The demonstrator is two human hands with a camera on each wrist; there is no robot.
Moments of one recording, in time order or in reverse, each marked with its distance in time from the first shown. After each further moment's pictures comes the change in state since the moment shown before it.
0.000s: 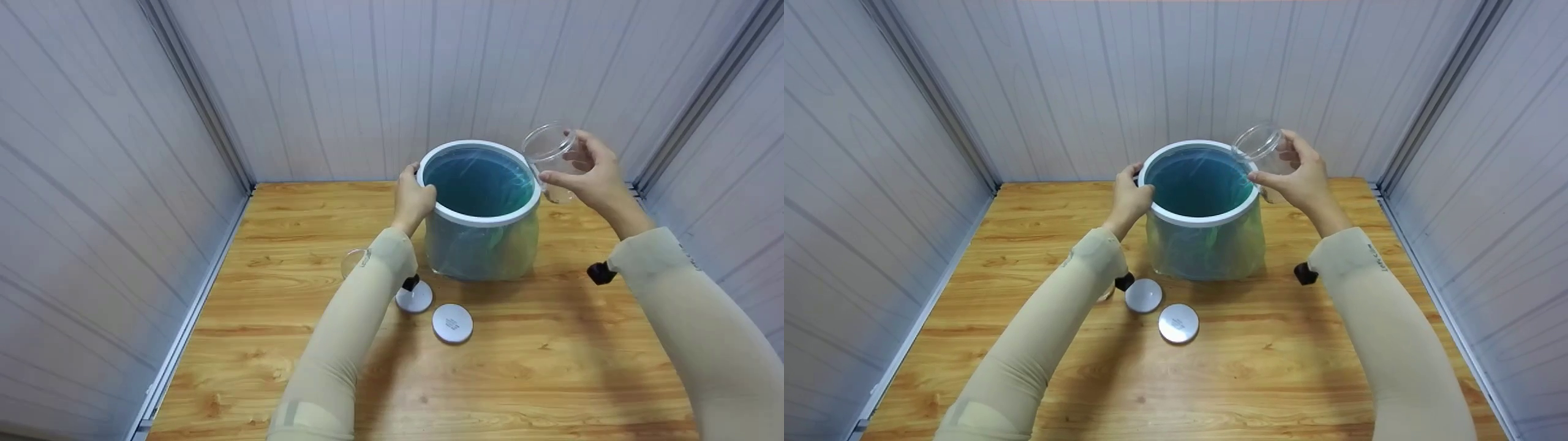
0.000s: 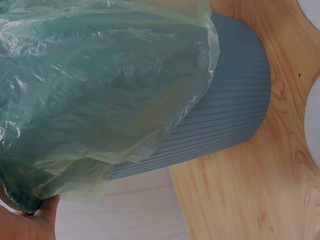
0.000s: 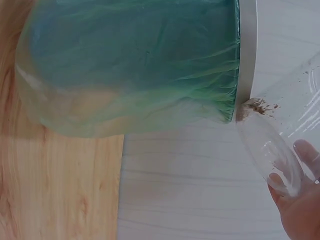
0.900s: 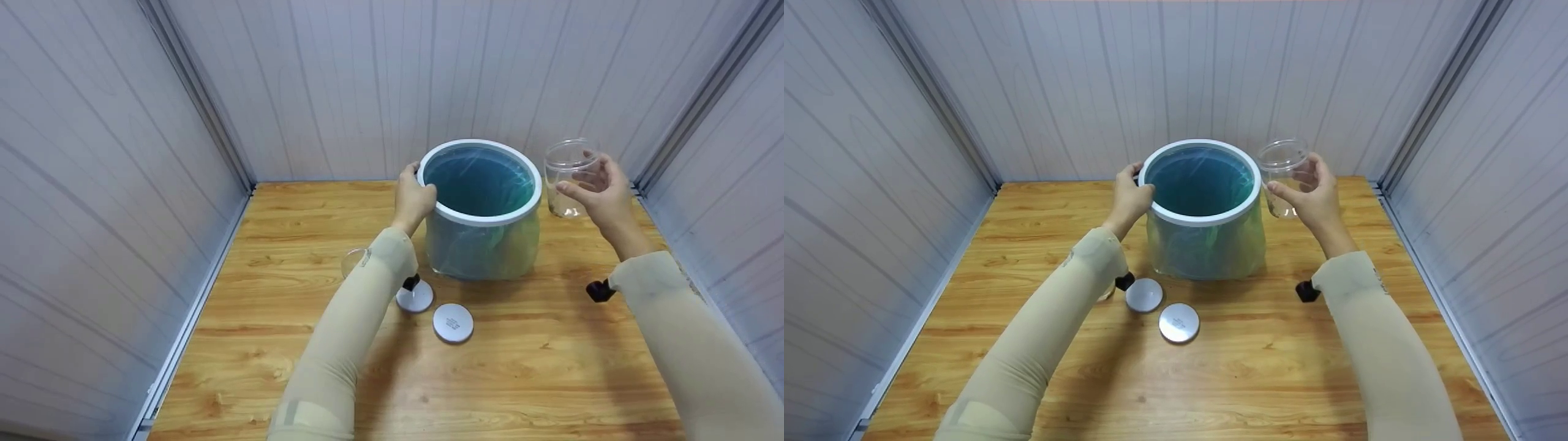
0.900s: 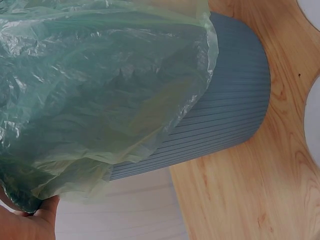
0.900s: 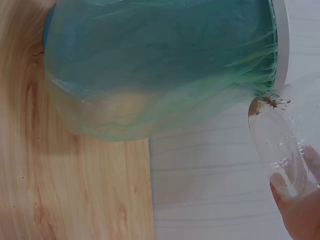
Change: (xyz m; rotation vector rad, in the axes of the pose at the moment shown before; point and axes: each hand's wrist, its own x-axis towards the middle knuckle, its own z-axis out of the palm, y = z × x) left_hand -0.001 -0.002 -0.002 0.000 0.000 0.012; right_hand -0.020 0.045 0.005 0.202 0.107 0.058
